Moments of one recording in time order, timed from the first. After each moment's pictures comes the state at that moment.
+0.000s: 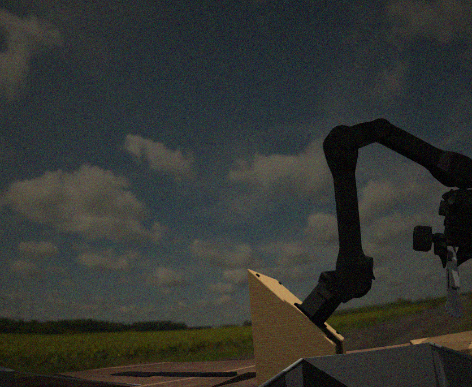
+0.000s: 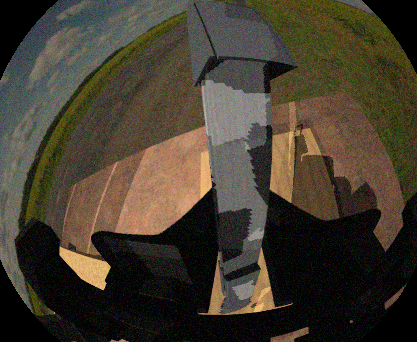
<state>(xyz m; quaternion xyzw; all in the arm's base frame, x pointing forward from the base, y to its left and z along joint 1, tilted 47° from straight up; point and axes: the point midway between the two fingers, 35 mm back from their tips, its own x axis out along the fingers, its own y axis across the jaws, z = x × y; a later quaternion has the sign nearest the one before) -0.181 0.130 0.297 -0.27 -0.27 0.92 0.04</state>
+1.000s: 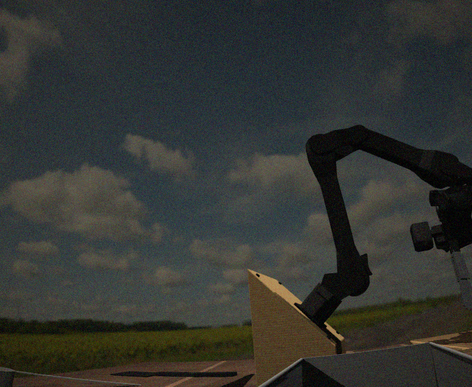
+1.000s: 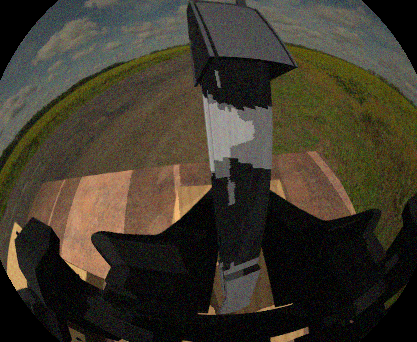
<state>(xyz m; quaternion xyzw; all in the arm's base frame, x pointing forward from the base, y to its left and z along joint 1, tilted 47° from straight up) -0.167 0.112 0.323 -0.13 -0.41 0.90 0.03</state>
